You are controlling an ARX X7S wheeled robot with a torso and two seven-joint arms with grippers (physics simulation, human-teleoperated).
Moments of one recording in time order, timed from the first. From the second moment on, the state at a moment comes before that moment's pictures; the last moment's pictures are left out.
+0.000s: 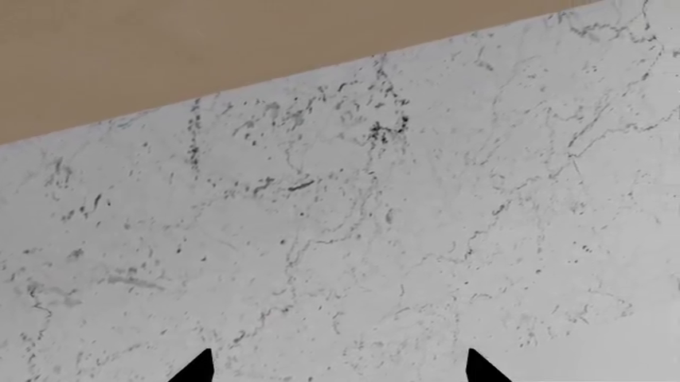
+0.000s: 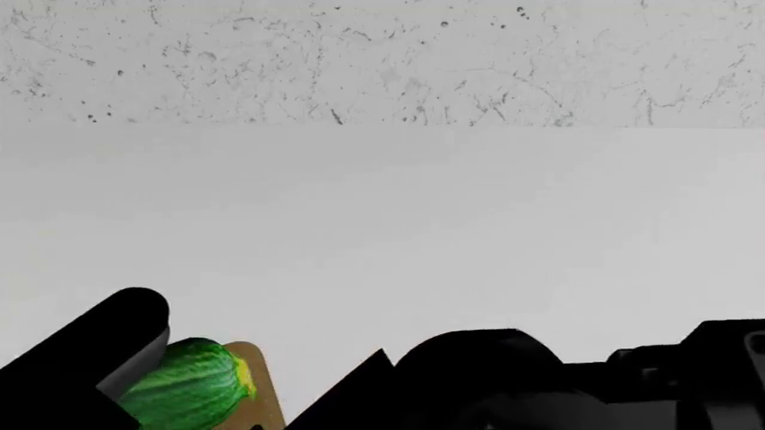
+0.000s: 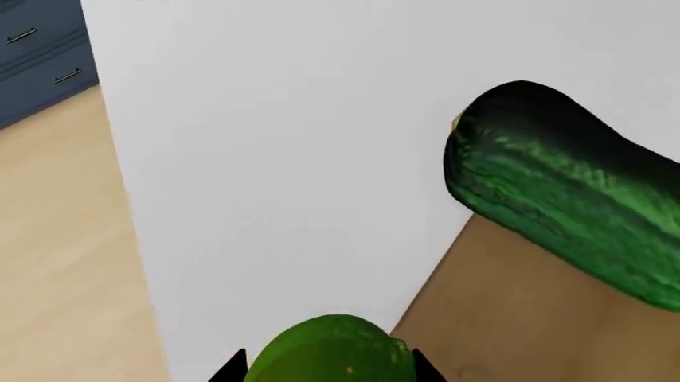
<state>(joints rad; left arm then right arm) -1.95 -1.03 1.06 0.20 -1.70 -0.83 -0.57 1.74 0.41 -1.41 -0.55 2.47 0.61 0.82</state>
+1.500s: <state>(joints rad) -1.92 -1.01 1.04 0.19 -1.67 -0.83 -0.57 1.57 0.54 -1.46 -0.33 2.15 0.67 0.58</state>
